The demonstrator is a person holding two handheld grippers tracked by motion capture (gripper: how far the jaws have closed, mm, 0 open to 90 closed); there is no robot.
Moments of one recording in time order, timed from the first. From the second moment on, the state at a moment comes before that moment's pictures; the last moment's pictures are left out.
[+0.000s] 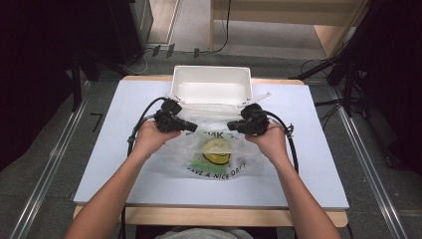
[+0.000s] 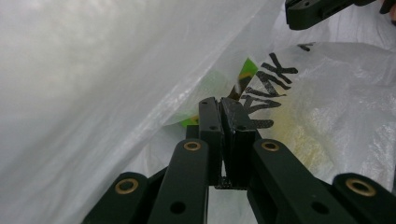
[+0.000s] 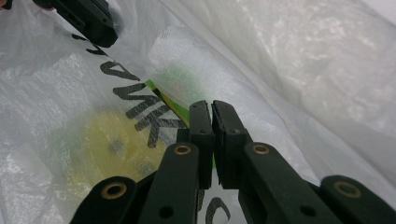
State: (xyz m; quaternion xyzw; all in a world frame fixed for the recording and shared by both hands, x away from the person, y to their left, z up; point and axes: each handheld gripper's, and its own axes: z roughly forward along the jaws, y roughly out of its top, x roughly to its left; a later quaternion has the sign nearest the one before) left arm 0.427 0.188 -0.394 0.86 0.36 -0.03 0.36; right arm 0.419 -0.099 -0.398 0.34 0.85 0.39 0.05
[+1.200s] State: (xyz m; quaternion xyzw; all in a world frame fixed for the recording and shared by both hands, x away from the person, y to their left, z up) left arm 0.406 0.197 -0.441 0.86 0.40 -0.03 0.33; right arm 0.403 -0.108 -0.450 0.39 0.85 0.35 0.05
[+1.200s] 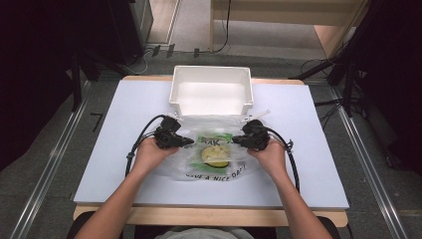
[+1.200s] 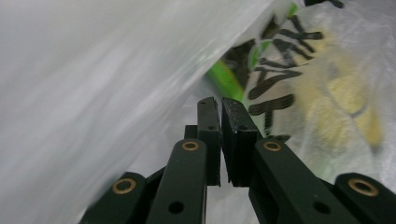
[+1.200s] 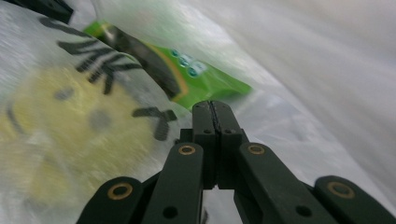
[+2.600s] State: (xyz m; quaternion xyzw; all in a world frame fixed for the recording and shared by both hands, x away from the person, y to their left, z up) left arm 0.430 0.263 -0.450 0.81 0.51 0.03 0.30; right arm 0.423 -0.187 -0.465 0.52 0.80 0.30 0.08
